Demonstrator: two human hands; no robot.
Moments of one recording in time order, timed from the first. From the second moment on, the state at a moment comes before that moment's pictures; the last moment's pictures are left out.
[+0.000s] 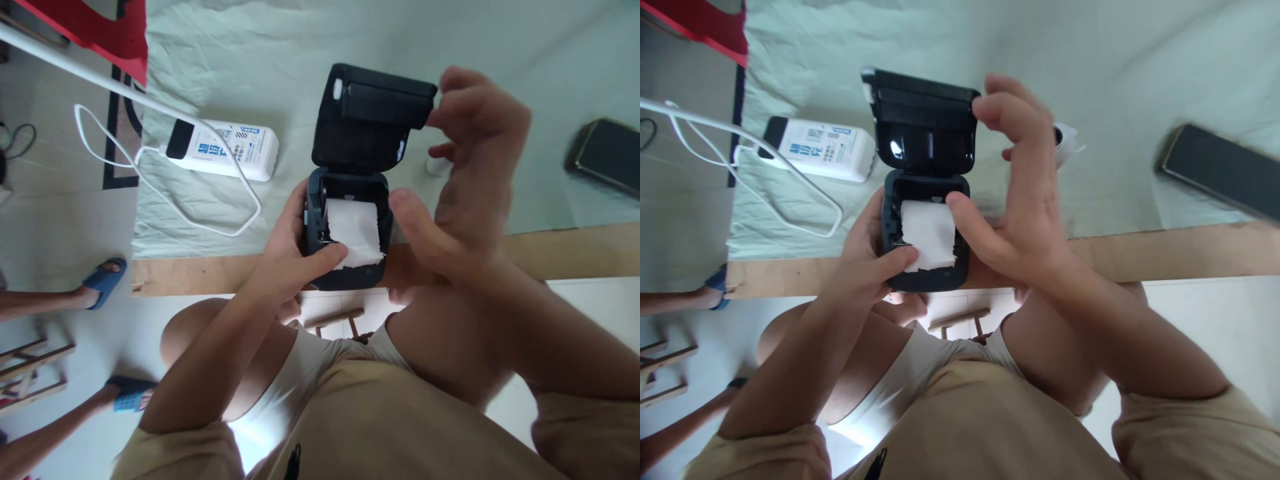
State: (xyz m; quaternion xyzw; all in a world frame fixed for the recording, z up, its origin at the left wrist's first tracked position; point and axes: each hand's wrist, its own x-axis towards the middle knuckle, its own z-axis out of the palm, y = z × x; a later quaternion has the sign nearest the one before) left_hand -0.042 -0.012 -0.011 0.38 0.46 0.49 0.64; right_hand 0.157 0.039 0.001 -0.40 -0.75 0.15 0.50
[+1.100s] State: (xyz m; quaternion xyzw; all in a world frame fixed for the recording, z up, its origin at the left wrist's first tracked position) left_hand -0.034 -0.002 -0.011 0.27 0.50 0.54 0.63; right_hand 0.170 0.043 0.000 -0.32 -0.86 0.17 0.36
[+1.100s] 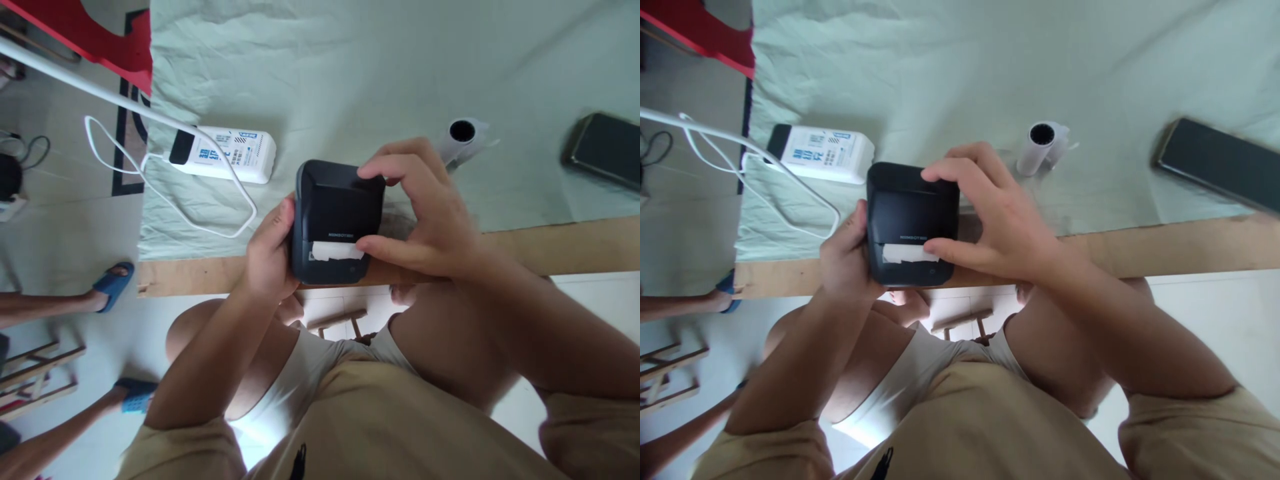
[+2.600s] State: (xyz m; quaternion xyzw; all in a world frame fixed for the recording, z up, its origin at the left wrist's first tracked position) left_hand -0.035 -0.002 -0.009 0.27 0.47 0.52 0.66; right_hand 0.173 0.054 -0.003 -0.49 -0.77 0.20 0.36
